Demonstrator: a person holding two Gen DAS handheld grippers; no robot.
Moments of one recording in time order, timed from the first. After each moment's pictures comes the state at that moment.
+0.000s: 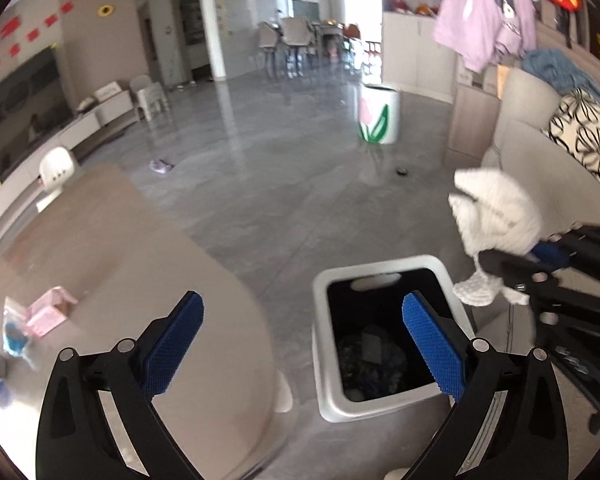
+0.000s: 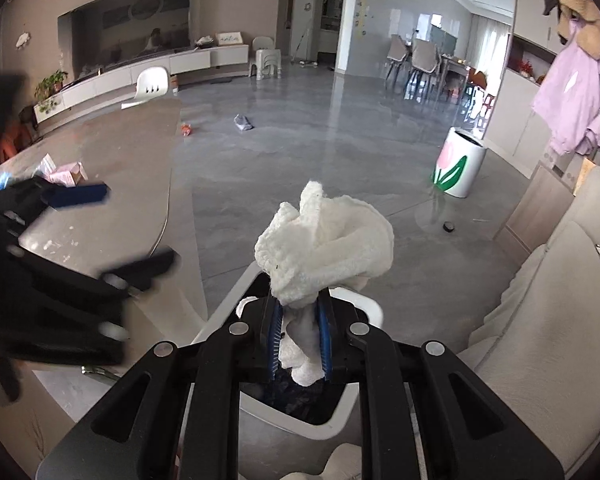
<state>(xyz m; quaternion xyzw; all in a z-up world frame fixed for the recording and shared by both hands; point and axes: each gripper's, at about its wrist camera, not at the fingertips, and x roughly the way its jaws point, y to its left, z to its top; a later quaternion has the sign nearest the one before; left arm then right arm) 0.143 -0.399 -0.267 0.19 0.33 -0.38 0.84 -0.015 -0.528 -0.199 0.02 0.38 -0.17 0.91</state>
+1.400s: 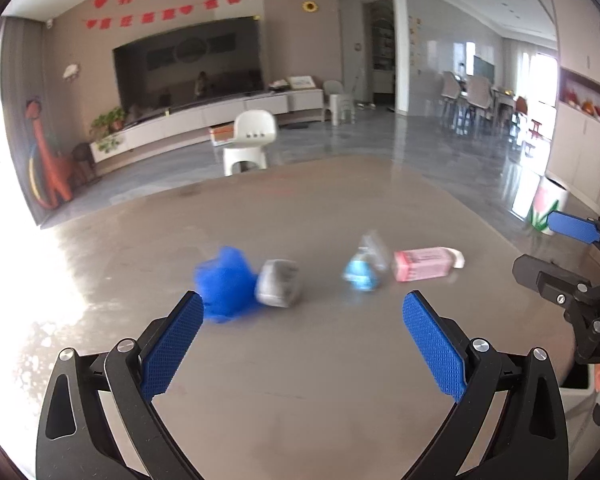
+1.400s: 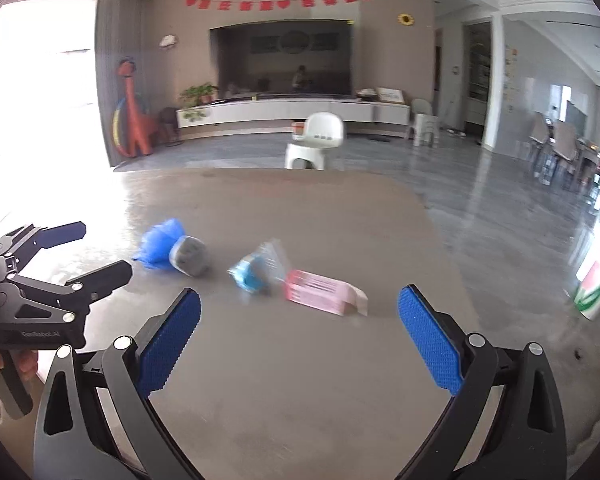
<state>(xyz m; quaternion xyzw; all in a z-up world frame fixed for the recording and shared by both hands) 0.248 -0.033 -0.208 0.06 0.30 -0.10 0.95 0.153 -0.252 -0.127 -0.03 0.29 0.10 0.95</state>
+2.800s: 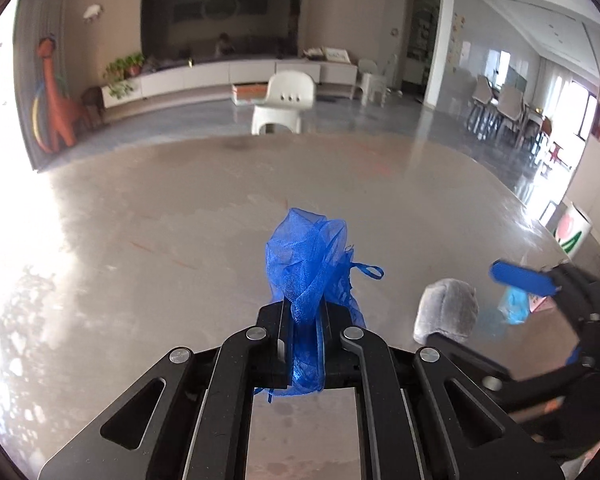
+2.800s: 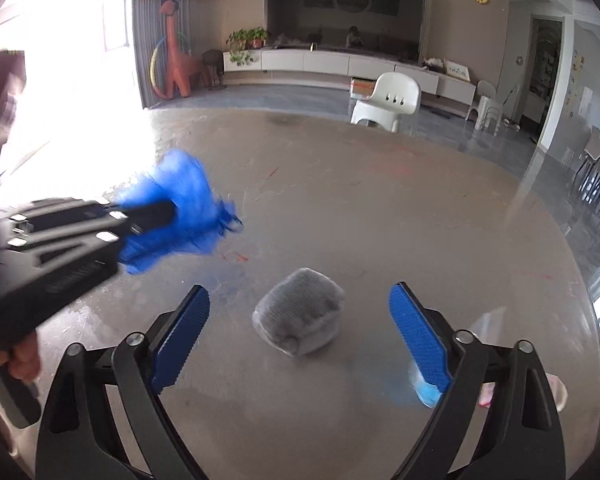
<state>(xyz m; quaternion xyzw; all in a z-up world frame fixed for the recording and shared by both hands) 0.379 0.087 -0.270 0.00 0.35 -0.09 0.93 0.297 -0.088 -0.197 -0.08 0.37 0.16 0.91</state>
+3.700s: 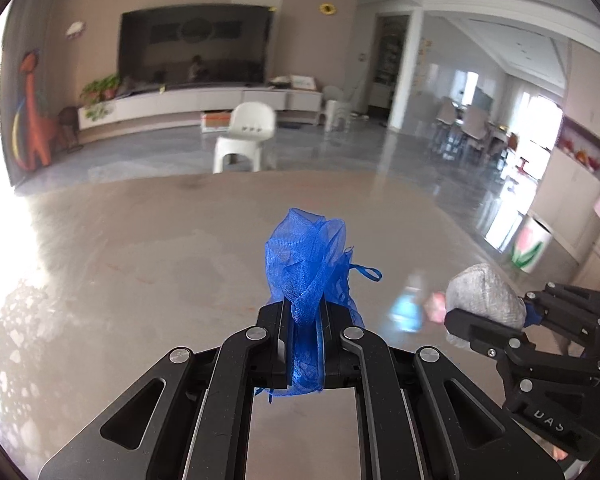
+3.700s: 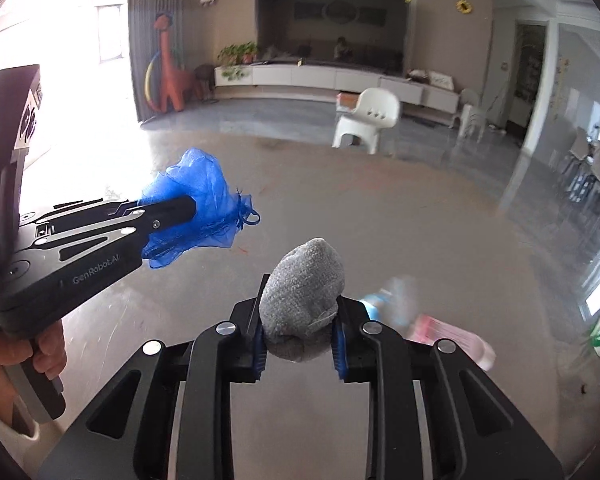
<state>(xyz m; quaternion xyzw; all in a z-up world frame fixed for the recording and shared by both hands) 0.307 0.034 -0.209 -0.02 0.31 -0.16 0.94 0.197 -0.145 -0.113 -0.07 0.34 0.13 0.93</state>
